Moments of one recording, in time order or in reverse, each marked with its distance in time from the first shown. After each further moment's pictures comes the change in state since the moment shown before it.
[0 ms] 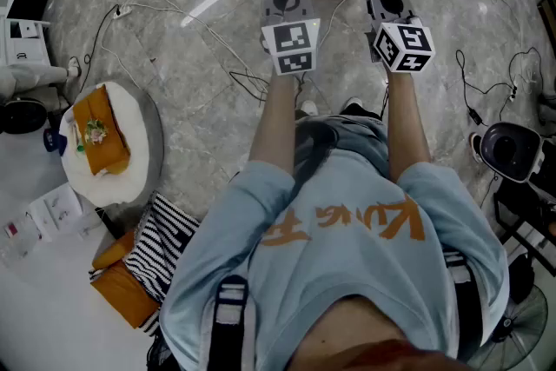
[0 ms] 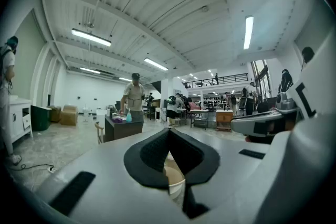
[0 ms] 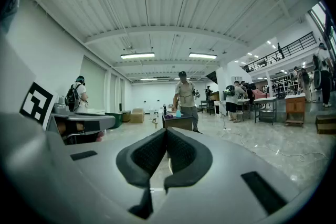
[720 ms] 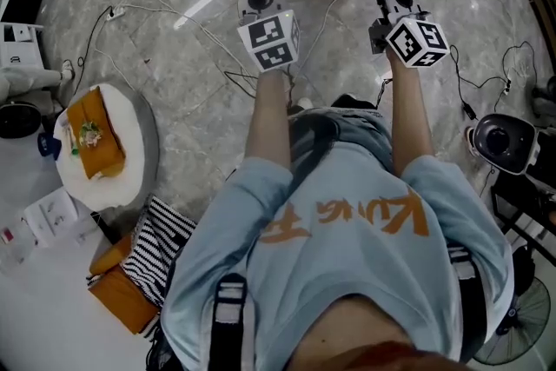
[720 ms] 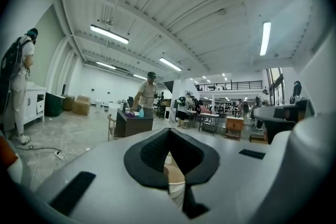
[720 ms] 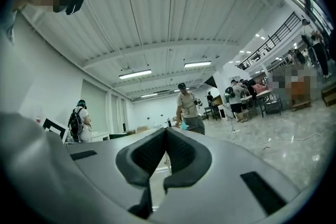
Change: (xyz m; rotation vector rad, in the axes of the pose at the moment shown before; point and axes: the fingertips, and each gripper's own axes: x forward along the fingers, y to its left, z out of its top) left arm -0.023 0.053 -0.013 -0.136 -0.001 0.116; right arm -0.019 -0.004 0.032 0.166 -0.163 0.049
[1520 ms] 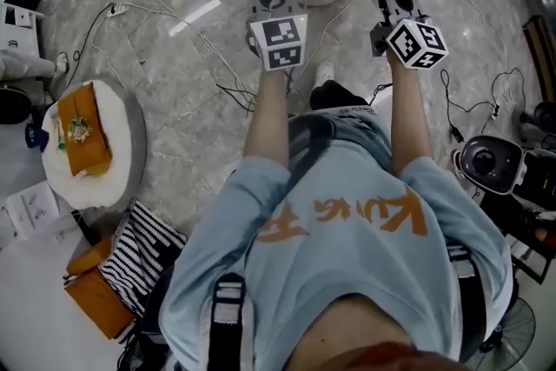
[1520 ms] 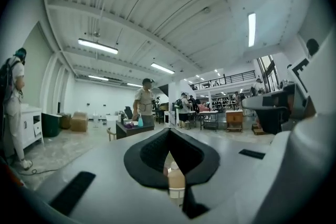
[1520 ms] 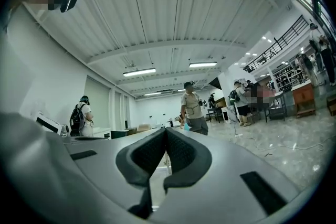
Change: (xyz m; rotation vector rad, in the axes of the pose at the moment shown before) left arm 0.005 -0.003 0.019 0.159 -0.037 -0.017; right arm 0.027 0.005 0.010 -0.044 0.014 0.027
